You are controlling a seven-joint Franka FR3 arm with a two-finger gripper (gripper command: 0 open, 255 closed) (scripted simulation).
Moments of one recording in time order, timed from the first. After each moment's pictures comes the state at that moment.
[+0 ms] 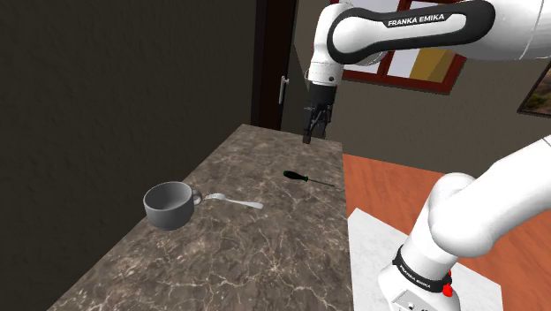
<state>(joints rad) 0.06 -0.49 -0.02 -2.29 0.08 1.73 -0.03</state>
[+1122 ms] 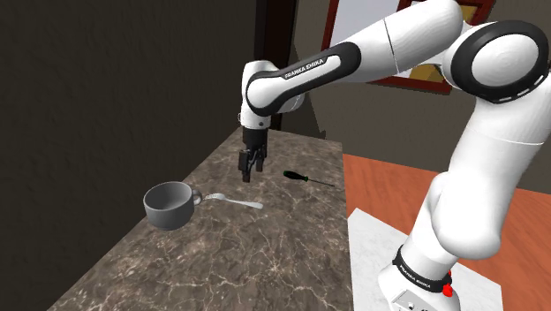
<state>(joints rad) 0.18 0.07 0.06 -2.07 0.18 2.02 -0.17</state>
